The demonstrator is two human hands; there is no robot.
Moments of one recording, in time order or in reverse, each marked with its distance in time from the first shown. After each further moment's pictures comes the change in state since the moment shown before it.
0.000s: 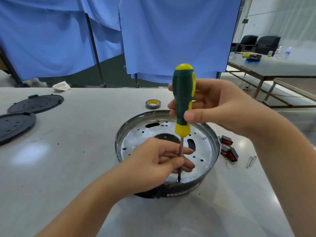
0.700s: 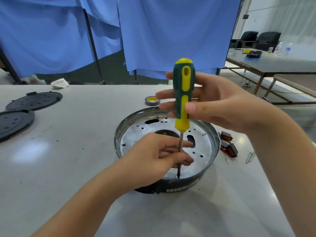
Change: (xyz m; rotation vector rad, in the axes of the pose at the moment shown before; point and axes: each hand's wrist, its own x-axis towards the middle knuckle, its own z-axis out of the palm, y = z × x) left_hand 0.000 0.002 0.002 0.014 0.026 0.006; right_hand 0.000 0.001 0.001 0.139 -0.083 0.053
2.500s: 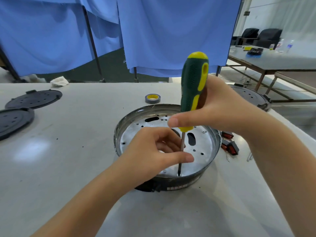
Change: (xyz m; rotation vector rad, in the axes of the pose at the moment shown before) left_hand 0.002 0.000 -0.002 0.087 0.193 0.060; right_hand 0.006 0.003 0.018 -0.481 0.230 -0.128
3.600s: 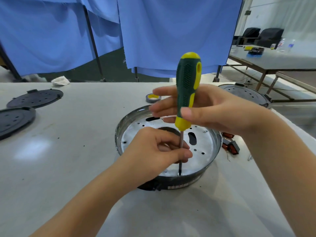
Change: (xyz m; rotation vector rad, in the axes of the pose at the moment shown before) left_hand 0.000 -0.003 0.002 -0.071 -0.004 -0.037; right_hand 0.000 0.014 -0.007 0.392 -0.397 0.113
